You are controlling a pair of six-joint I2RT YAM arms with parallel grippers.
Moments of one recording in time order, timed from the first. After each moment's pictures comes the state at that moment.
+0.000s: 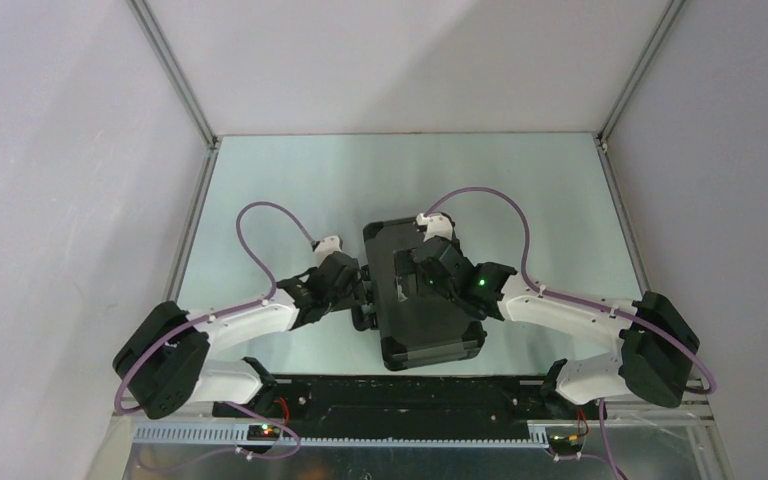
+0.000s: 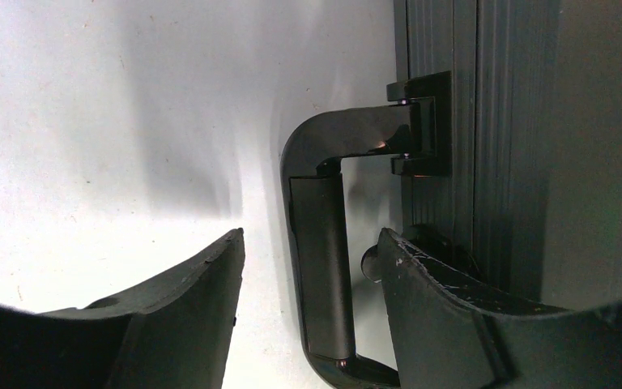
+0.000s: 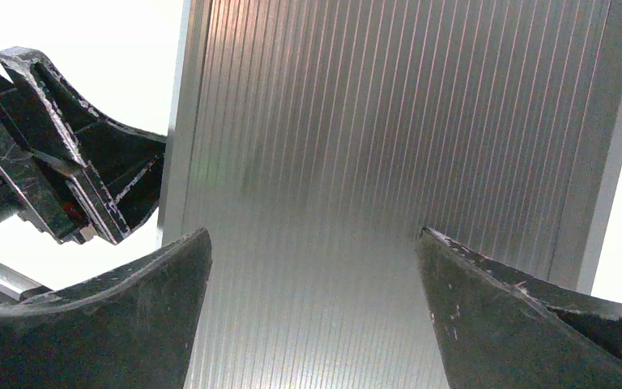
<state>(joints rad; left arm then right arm) -0.76 1.28 0.56 -0.20 -0.31 -0.82 1.00 1.36 0.91 -0.29 0.32 0.60</state>
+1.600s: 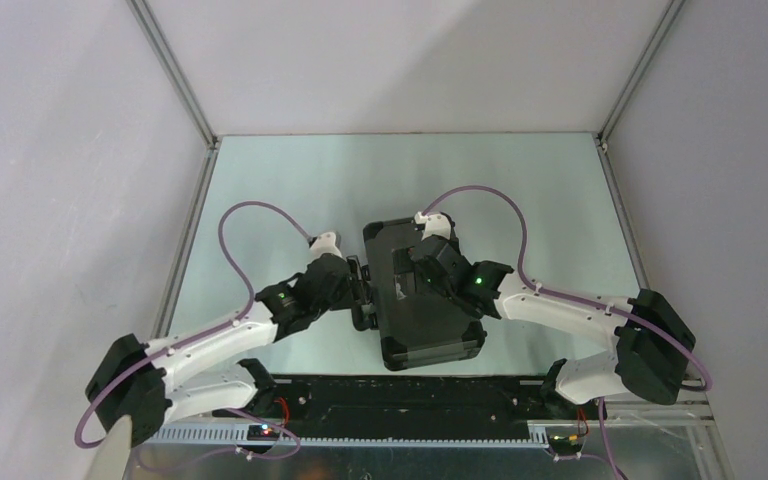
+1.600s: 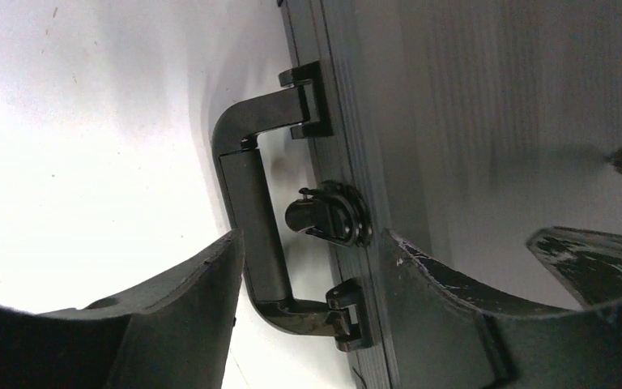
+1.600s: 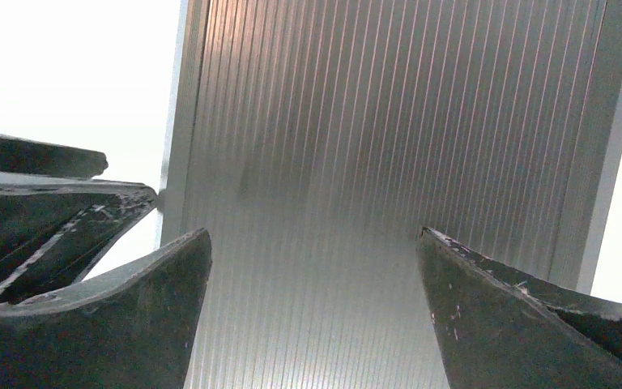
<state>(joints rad) -0.82 1.08 0.57 -0.26 -0.29 -0.81 1.00 1.38 0.92 -0.29 0.33 0.59</state>
